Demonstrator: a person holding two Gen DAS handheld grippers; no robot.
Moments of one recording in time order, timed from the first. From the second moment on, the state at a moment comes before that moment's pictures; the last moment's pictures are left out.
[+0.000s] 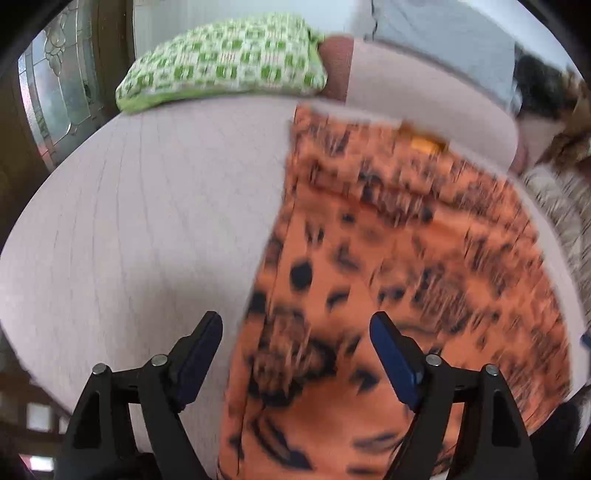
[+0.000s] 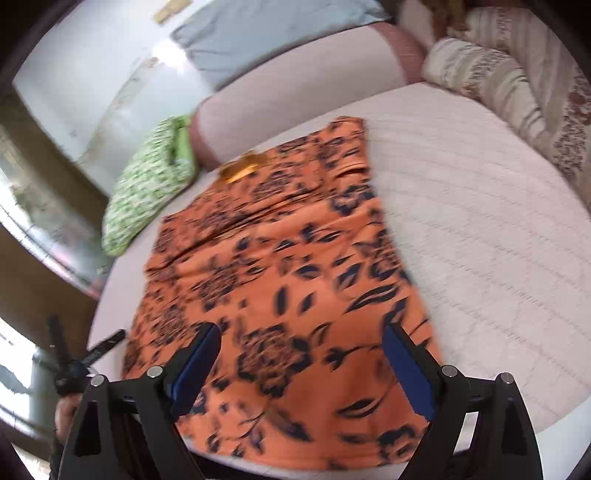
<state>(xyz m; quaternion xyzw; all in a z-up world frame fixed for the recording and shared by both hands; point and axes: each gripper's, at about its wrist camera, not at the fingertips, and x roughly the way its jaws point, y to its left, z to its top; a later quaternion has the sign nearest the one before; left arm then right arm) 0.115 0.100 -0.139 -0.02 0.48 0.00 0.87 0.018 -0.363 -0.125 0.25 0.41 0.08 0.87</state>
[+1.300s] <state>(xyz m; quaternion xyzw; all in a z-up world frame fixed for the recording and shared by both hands) 0.056 0.095 -0.134 -0.01 0.48 0.02 0.87 -0.006 -0.372 -0.142 0.32 0.43 0.04 0.84</state>
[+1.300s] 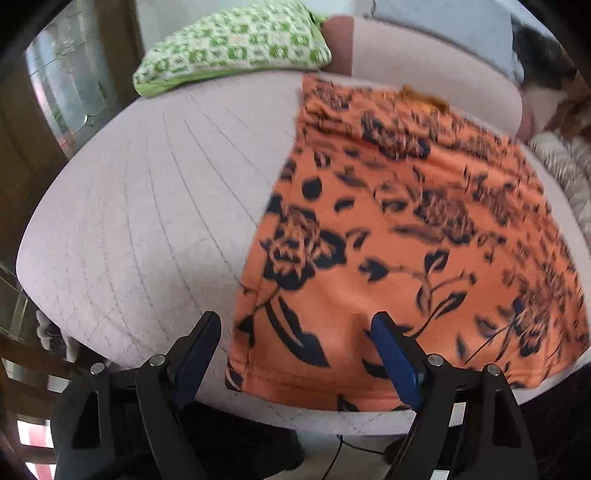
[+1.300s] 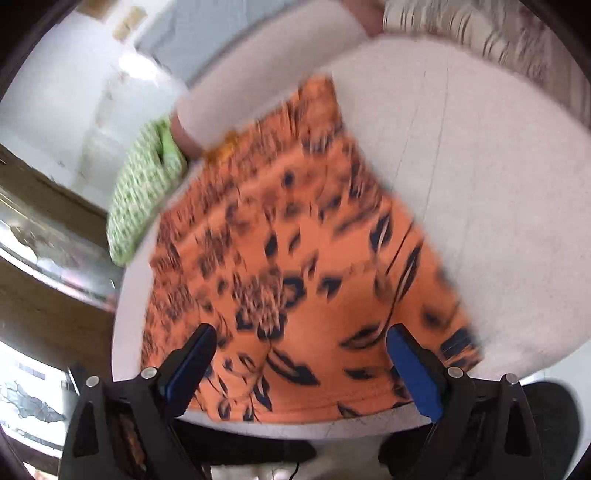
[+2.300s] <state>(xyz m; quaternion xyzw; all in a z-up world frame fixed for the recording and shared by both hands) 0.051 0.131 -0.156 -0.07 0.52 0.02 0.85 -0.006 -0.409 -0.189 0.33 0.49 0.05 0.80</state>
